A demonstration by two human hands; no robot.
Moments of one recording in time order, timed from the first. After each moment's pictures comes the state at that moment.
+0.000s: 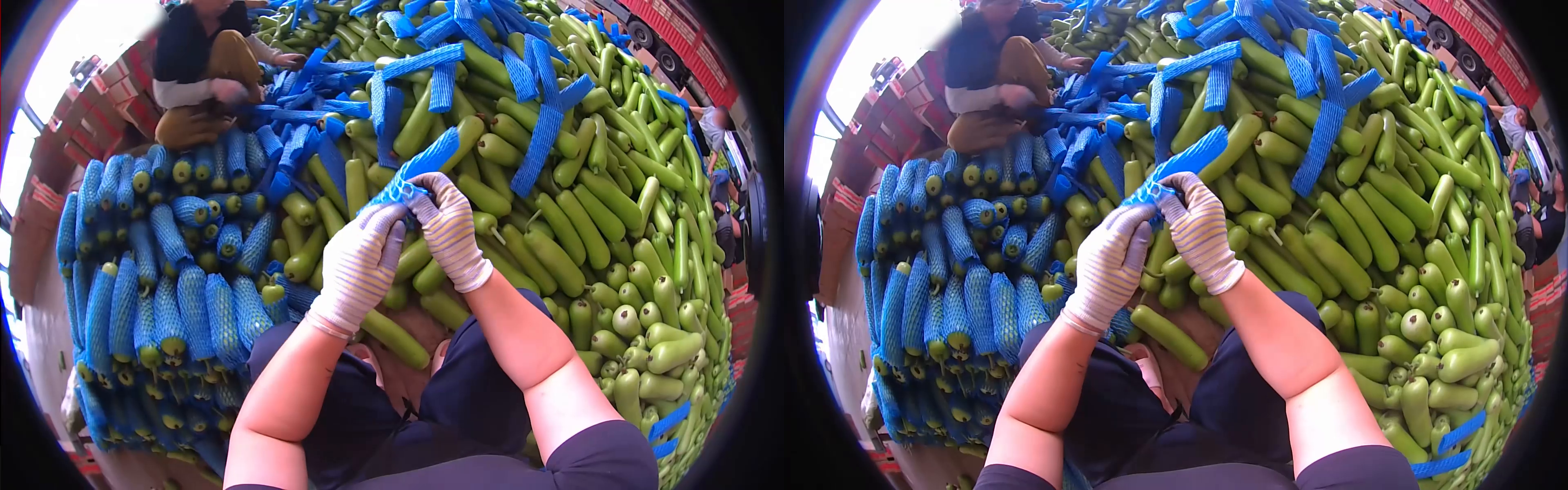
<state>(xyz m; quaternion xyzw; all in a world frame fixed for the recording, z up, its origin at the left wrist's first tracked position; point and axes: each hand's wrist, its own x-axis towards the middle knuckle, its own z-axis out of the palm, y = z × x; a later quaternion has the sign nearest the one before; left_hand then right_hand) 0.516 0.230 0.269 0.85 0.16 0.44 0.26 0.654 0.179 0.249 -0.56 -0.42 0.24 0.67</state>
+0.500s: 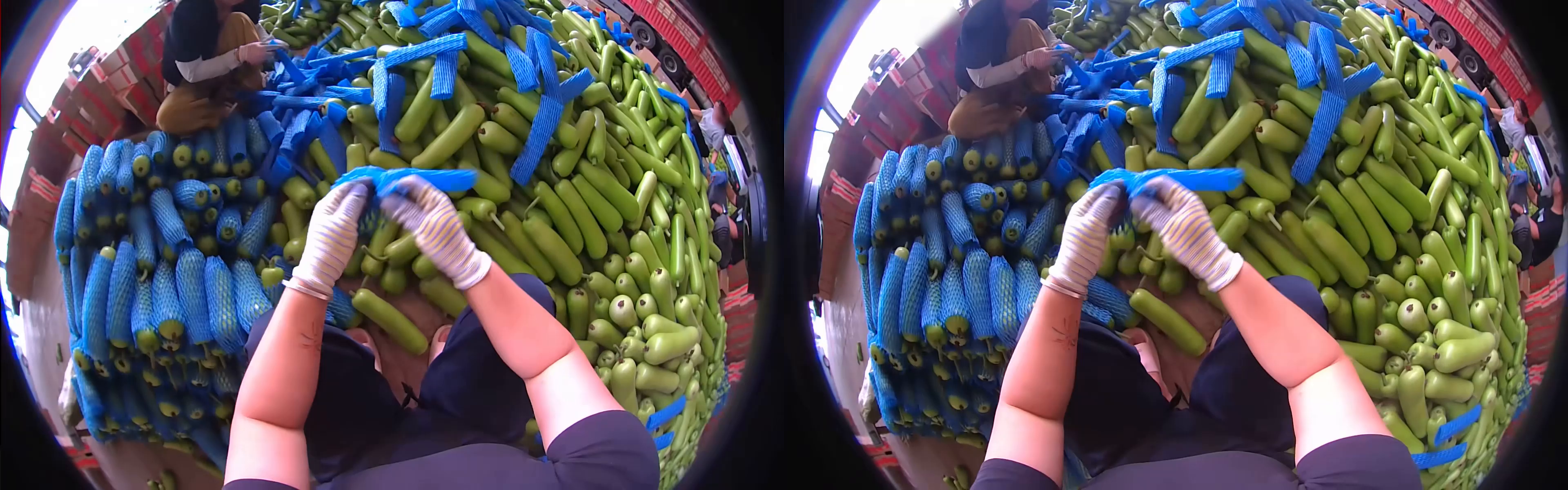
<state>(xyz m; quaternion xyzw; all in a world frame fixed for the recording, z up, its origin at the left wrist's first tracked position) 0.502 0.261 0.242 0.55 0.26 0.36 0.71 0.630 0.170 0.246 -0.44 -0.42 0.39 0.69</state>
